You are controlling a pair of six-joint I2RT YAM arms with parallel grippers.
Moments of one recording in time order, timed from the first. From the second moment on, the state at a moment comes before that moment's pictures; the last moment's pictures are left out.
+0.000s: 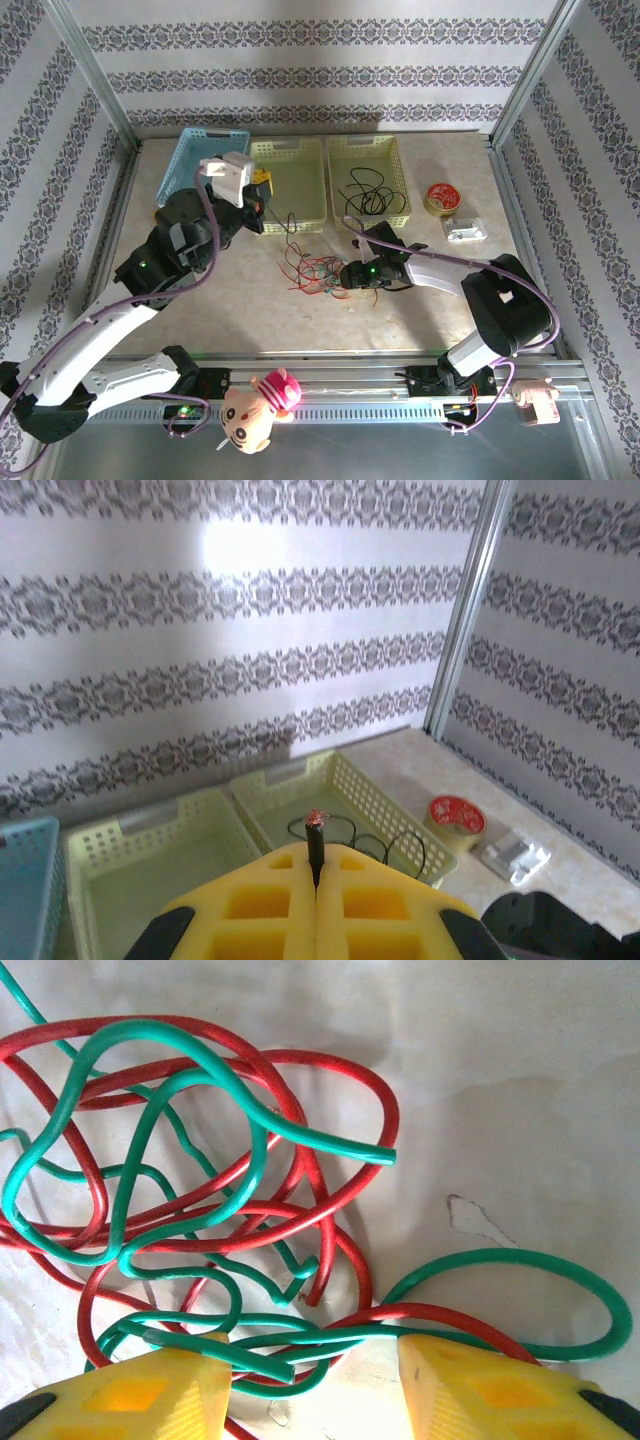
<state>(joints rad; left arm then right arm) -0.74 0.98 1.23 -0.30 -0.26 -0.10 0.52 1.56 0.71 -0.27 -0.35 0.43</state>
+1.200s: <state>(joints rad) -0.61 1.67 1.87 -0.30 -0.10 -0.12 0.41 0.95 0.70 -0.28 -0.07 0.49</state>
